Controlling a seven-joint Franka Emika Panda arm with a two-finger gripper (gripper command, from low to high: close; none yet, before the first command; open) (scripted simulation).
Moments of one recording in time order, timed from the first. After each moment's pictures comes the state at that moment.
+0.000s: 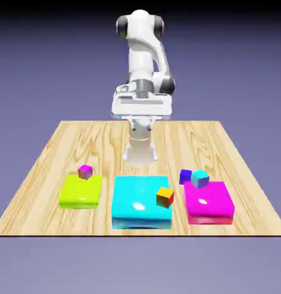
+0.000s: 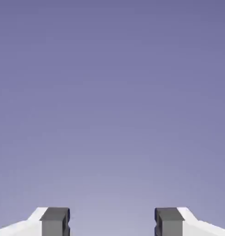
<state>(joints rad) 0.05 -0.55 0.02 -2.80 0.02 3.02 0.70</state>
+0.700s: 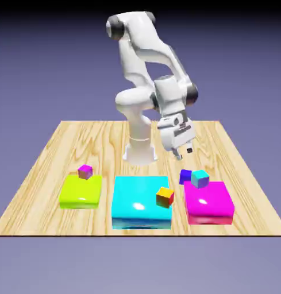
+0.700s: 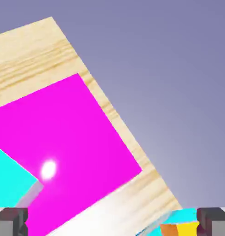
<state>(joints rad) 0.71 -0.33 -0.30 -2.78 0.24 2.81 -0.21</state>
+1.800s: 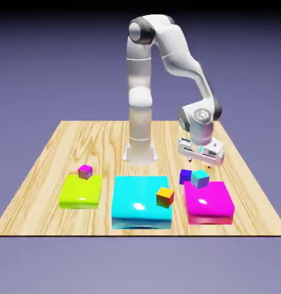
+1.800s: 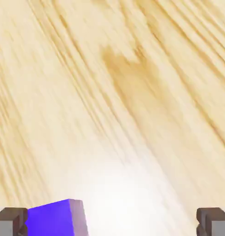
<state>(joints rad) 1.67 -0.02 -0.92 -2.78 0.54 2.49 -1.64</state>
